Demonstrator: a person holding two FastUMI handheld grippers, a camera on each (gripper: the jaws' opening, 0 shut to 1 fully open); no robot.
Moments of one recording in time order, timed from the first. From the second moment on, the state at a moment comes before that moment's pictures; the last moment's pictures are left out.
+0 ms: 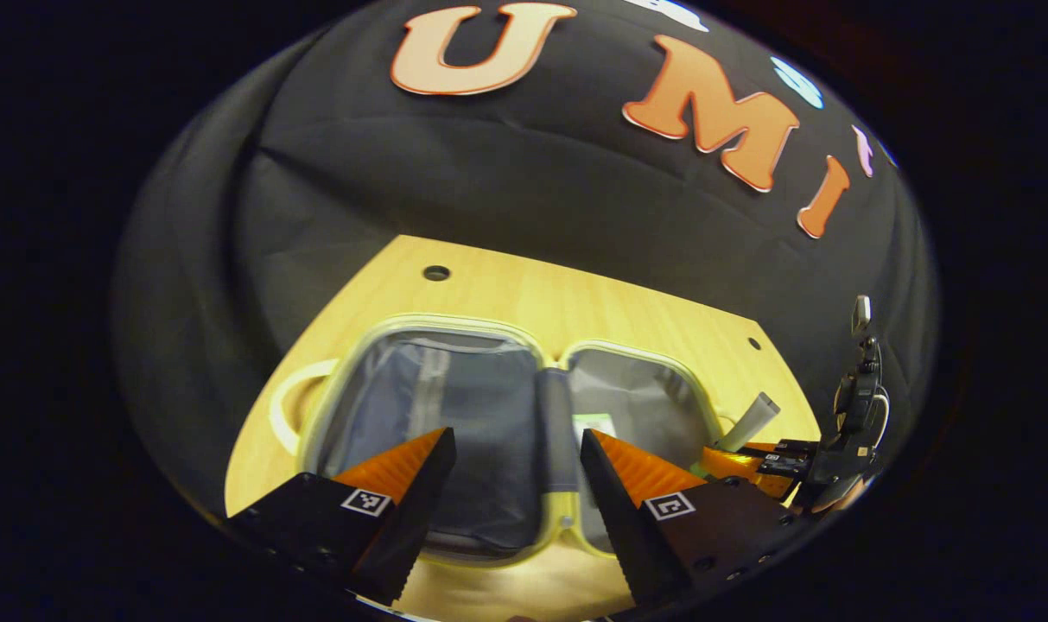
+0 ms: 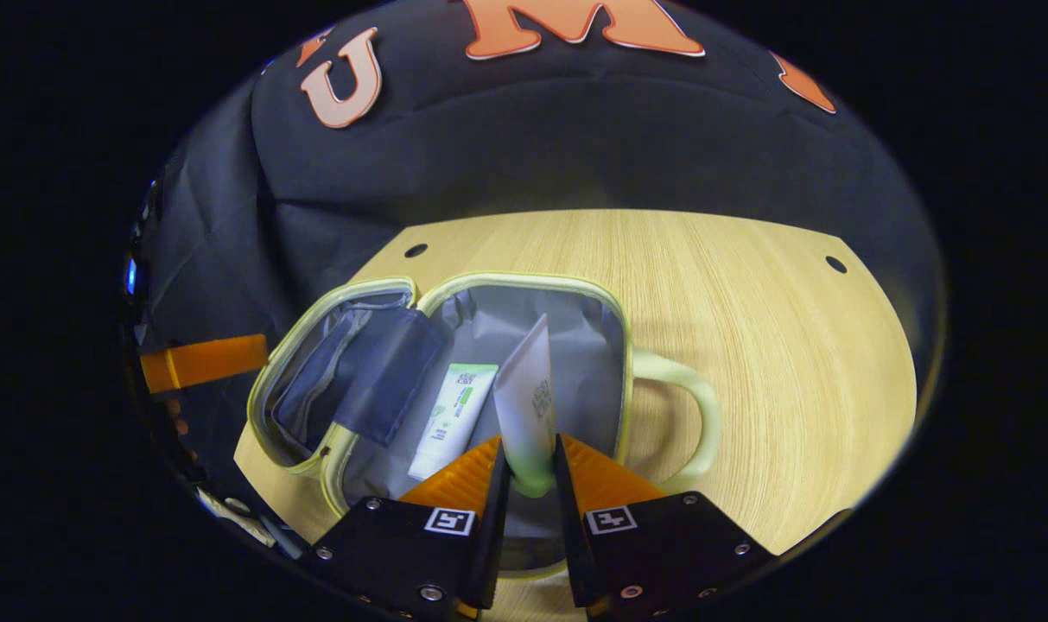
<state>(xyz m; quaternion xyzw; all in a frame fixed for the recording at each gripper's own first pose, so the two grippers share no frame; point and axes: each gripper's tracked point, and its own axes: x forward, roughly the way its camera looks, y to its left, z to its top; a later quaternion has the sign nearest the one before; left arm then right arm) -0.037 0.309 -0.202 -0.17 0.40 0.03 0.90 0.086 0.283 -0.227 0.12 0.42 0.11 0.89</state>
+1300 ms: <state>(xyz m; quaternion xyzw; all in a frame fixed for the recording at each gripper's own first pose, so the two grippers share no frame) -0.091 0.501 -0.243 -0.39 0.38 0.21 0.81 0.074 0.212 -0.147 0.03 0.33 0.05 0.94</state>
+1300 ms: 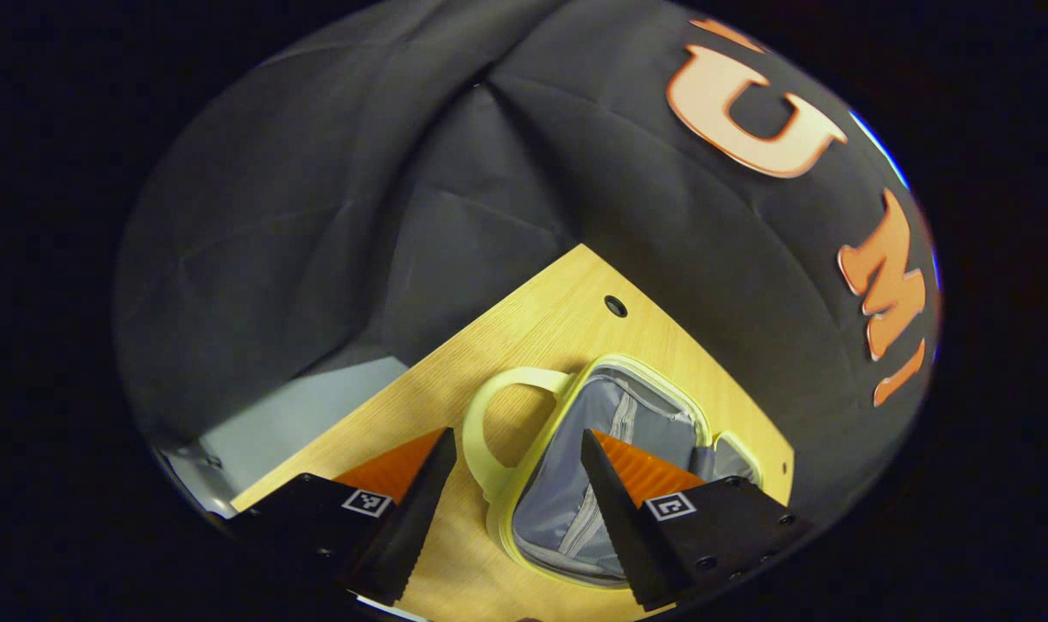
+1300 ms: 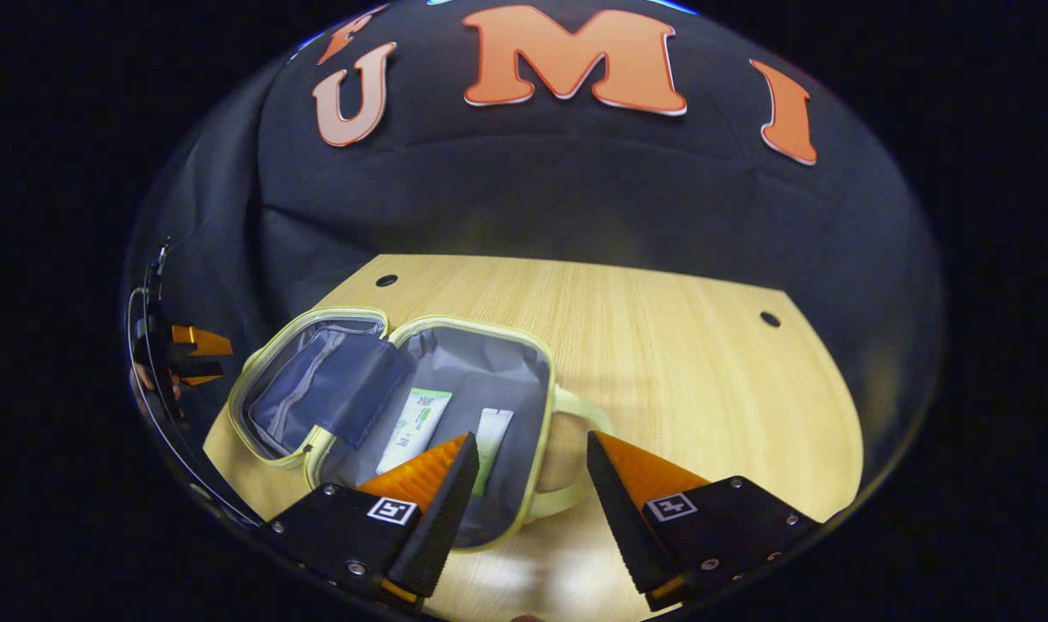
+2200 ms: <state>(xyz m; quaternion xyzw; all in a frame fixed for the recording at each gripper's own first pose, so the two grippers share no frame) -0.053 0.507 -0.266 -0.53 0.31 0.14 0.77 0.038 0.142 -0.088 -0.03 0.26 -0.01 0.97</state>
